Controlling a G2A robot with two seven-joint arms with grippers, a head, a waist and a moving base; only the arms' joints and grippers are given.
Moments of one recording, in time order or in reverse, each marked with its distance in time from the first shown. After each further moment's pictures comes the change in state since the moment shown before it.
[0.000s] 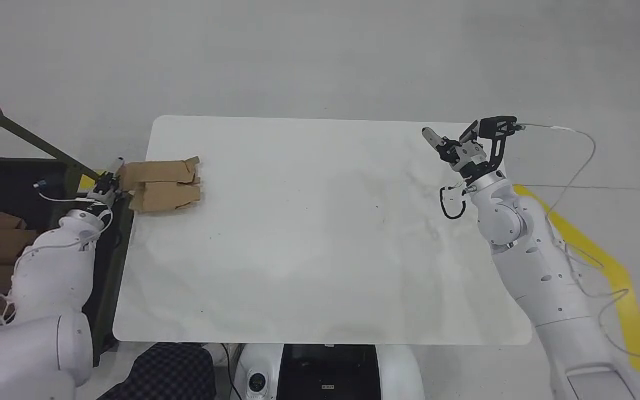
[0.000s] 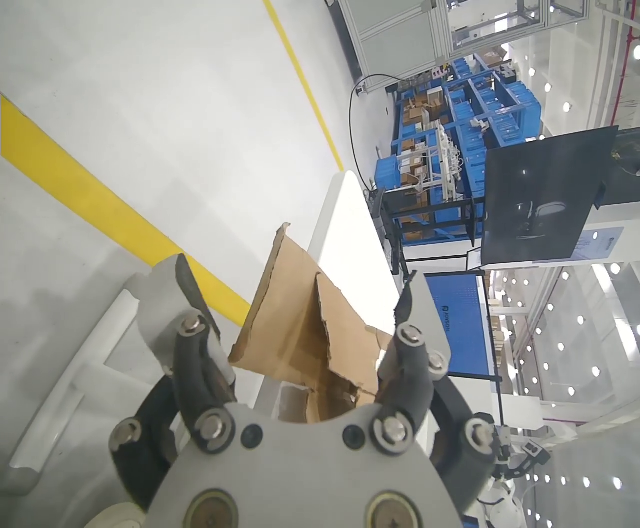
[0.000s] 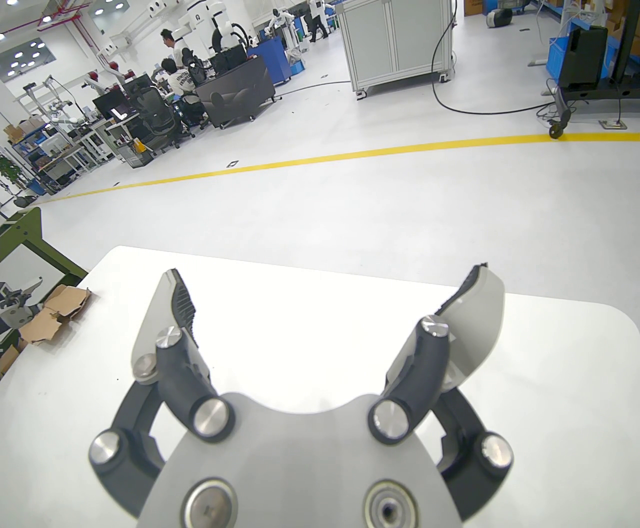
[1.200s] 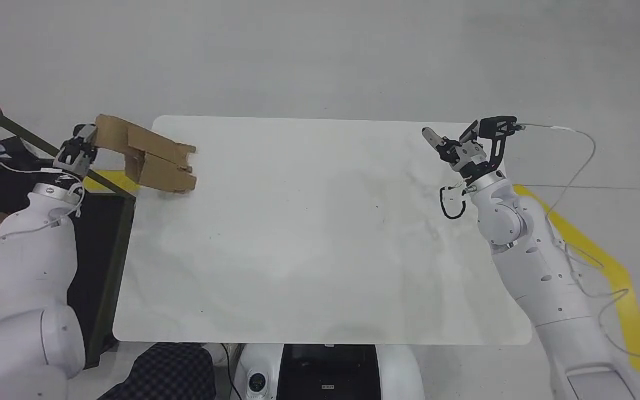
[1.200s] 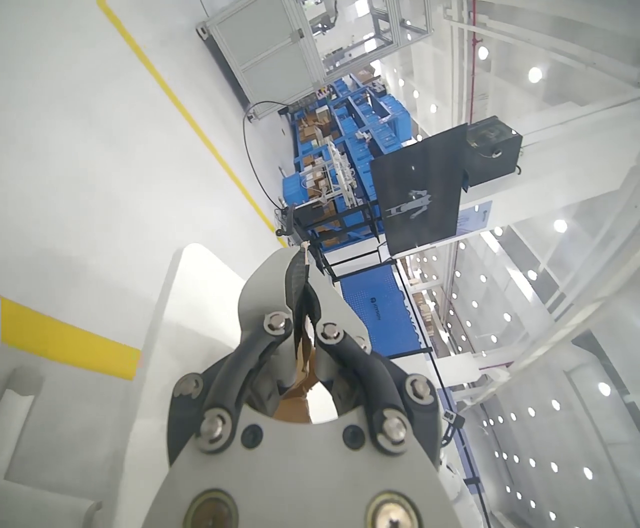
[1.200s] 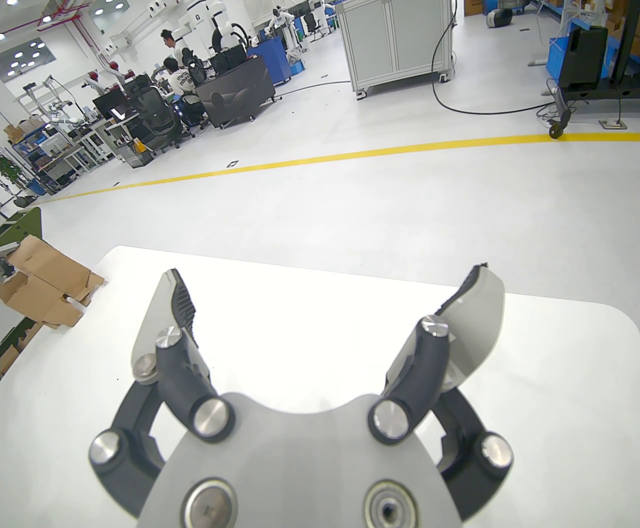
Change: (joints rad) left arm -0.039 0.030 -0.080 -0.134 -0.279 -0.147 -0.237; right arm 0.000 0.000 0.000 0.000 0.000 0.000 0.000
